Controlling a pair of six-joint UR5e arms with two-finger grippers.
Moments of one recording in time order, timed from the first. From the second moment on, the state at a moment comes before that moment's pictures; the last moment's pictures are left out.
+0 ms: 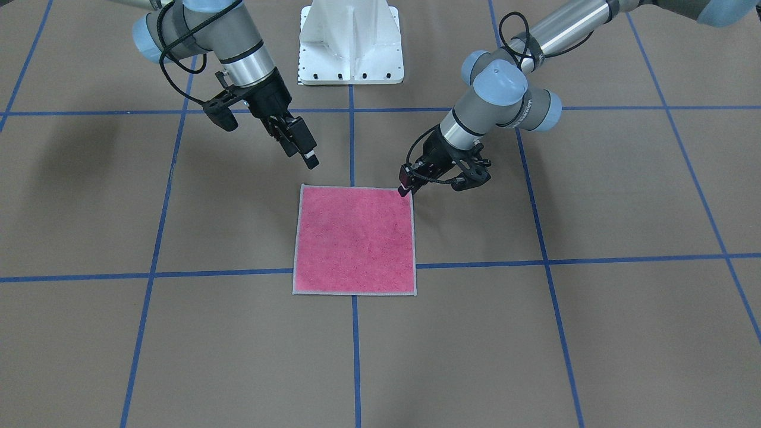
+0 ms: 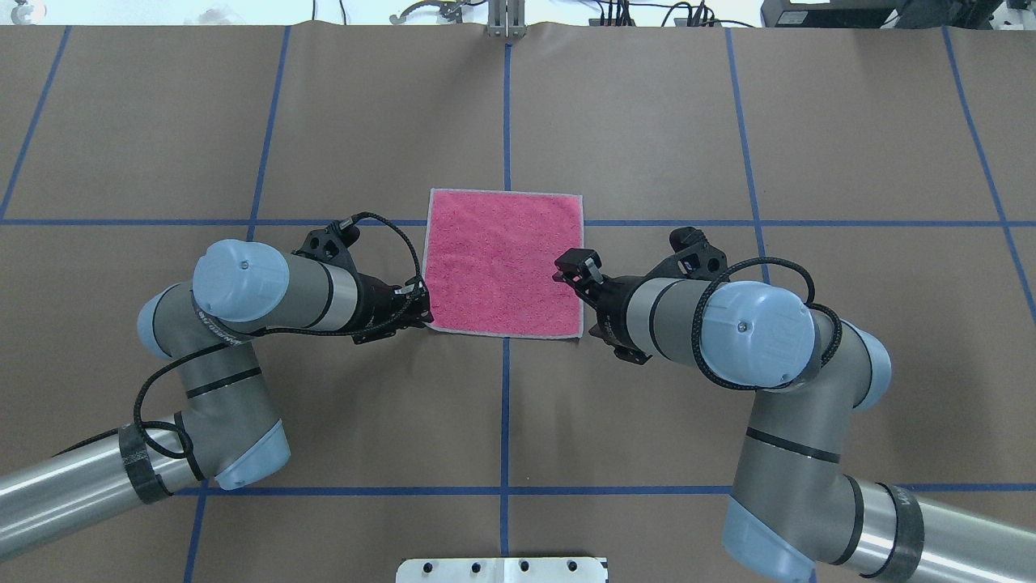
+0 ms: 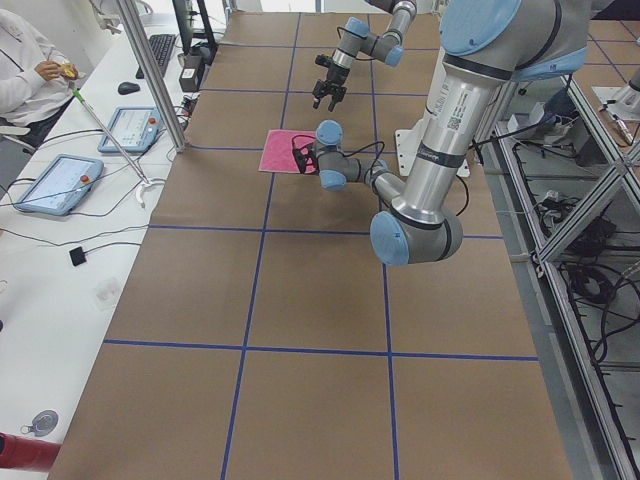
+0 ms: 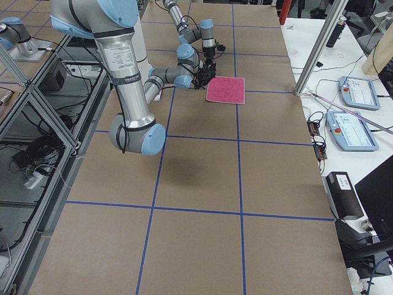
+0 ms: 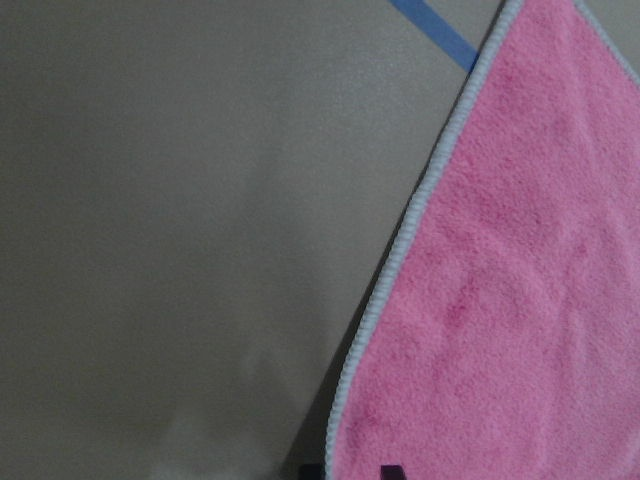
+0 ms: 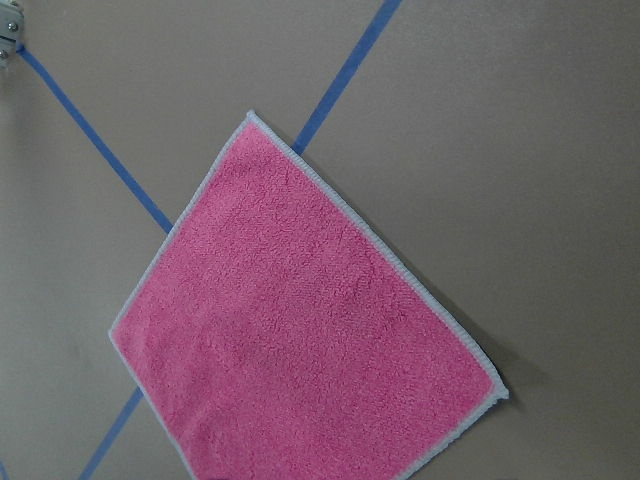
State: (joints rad) left arm -0.52 -2.03 -1.51 -2.41 -1.88 -1.82; right arm 0.42 -1.18 1.89 -1.10 1.54 2.20
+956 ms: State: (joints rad) left arm -0.52 -2.03 -1.53 -2.41 -1.88 -1.82; right arm 0.33 -1.23 1.82 -1.11 1.52 2.19
